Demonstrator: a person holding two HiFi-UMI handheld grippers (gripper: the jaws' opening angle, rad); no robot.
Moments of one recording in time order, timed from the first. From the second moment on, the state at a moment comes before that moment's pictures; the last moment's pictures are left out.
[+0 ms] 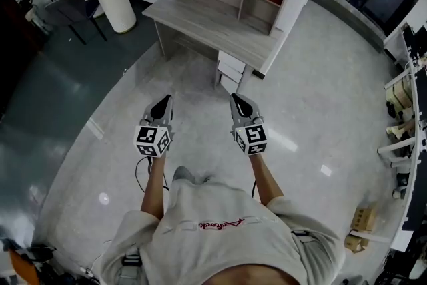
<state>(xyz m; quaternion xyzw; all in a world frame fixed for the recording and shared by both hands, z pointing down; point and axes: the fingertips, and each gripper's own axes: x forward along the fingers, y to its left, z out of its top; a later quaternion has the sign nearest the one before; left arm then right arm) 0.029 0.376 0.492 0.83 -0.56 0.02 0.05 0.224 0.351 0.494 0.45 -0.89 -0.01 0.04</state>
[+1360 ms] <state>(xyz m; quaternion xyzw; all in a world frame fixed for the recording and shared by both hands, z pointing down) -0.070 0.083 0.491 0.84 -0.53 -0.01 0.07 0.111 0.064 0.478 0.47 -0.88 -0.02 0.04</state>
